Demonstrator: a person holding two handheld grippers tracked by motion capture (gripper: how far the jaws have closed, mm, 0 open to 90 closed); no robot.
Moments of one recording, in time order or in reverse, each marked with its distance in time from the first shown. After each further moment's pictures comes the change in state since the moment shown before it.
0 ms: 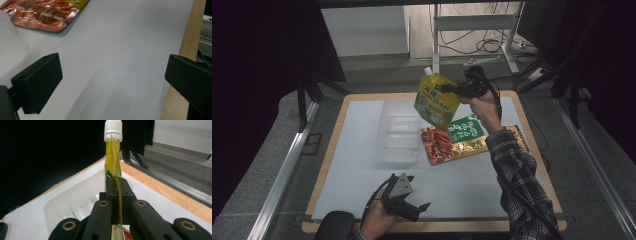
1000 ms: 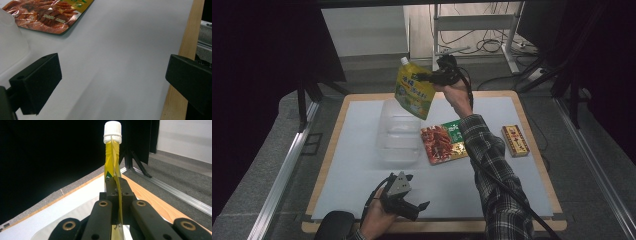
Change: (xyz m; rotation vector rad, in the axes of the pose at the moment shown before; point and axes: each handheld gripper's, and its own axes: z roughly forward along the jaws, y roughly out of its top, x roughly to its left) left arm 0.003 0.000 -0.003 -0.022 -0.002 -0.022; right arm 0.004 0.037 0.077 -0.035 0.021 -0.028
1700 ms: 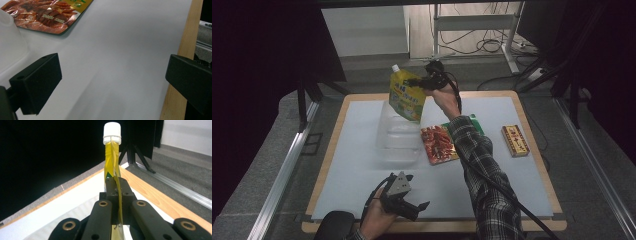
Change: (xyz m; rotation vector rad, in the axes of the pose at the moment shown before) left arm 0.000 0.000 0.000 0.004 -0.008 0.000; right arm -0.002 -0.015 0.044 0.047 0.014 0.006
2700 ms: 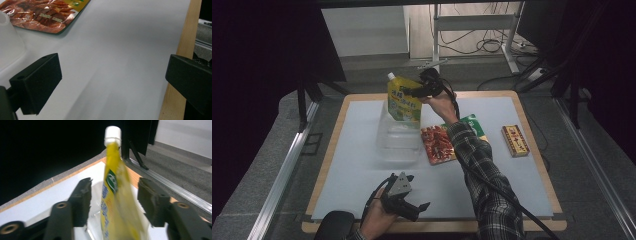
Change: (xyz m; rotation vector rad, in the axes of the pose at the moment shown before) left arm -0.001 0.000 0.002 0.007 -0.009 0.005; right arm 0.007 -0.016 0.014 0.034 -0.053 -0.058
